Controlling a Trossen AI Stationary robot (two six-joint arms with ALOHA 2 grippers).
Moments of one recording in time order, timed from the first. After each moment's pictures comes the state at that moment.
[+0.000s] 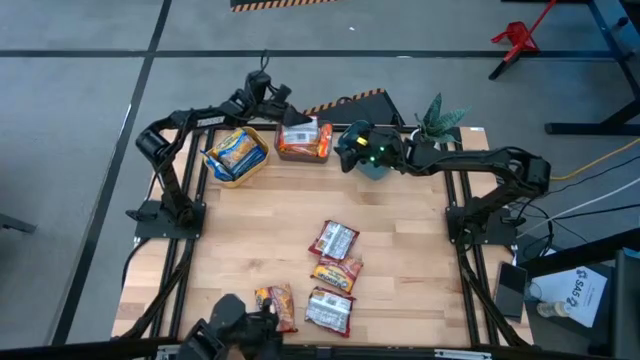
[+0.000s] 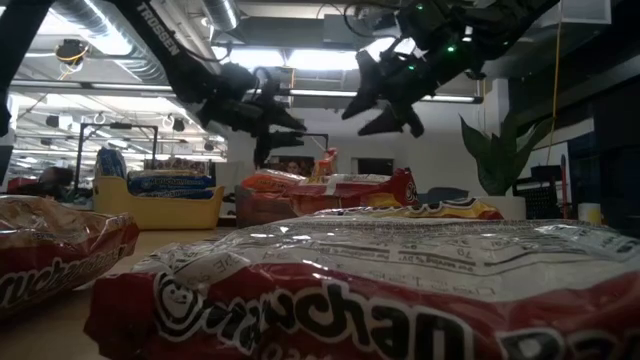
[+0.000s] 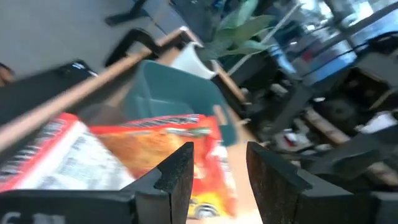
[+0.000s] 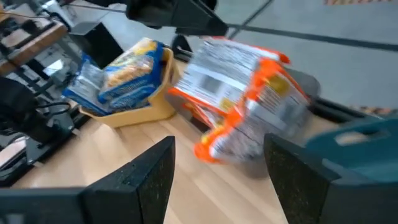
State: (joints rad) left arm 0.91 1.78 1.11 0.28 0.87 -0.52; right arm -0.36 1.51 0.92 0.17 0.15 0.49
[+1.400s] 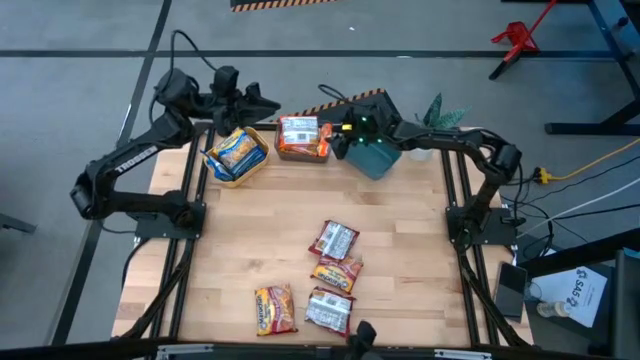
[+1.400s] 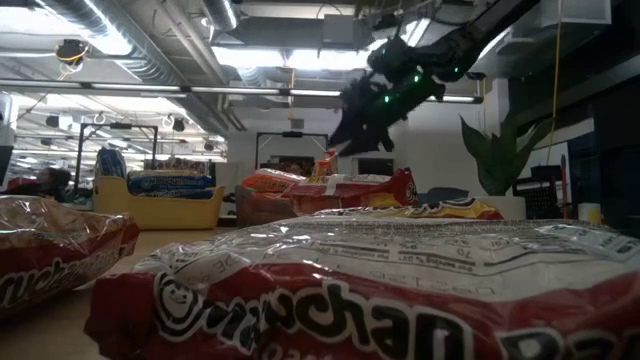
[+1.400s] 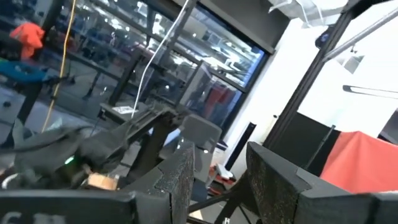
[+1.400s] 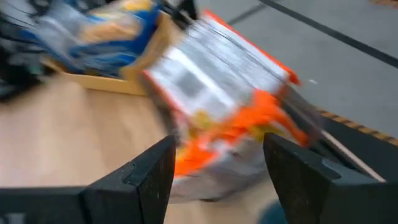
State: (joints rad) left arm 0.72 1.09 1.12 0.38 0.83 -0.80; right arm -0.55 1.76 1.18 0.04 -0.16 0.14
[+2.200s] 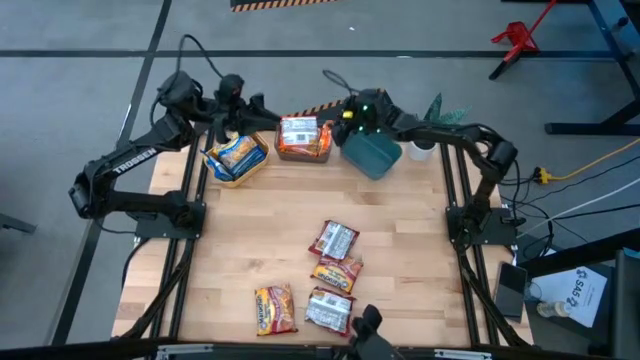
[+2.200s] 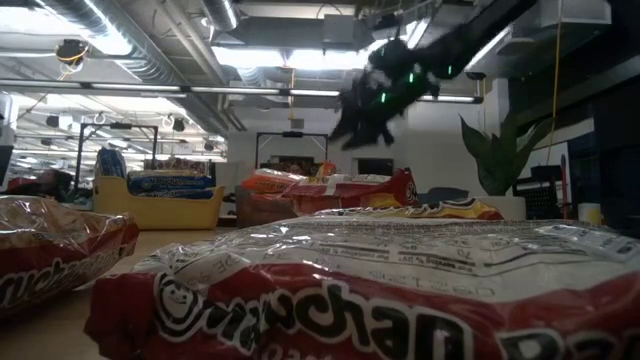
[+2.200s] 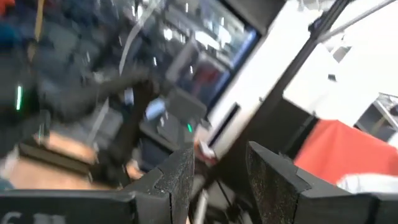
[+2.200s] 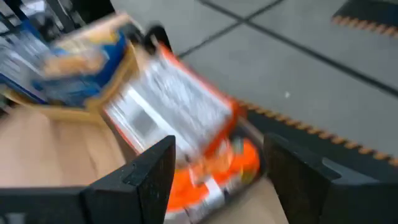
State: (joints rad) left arm 0.66 1.08 1.12 0.29 0.88 -0.82; right arm -0.62 1.79 1.26 0.03 -0.12 0.12
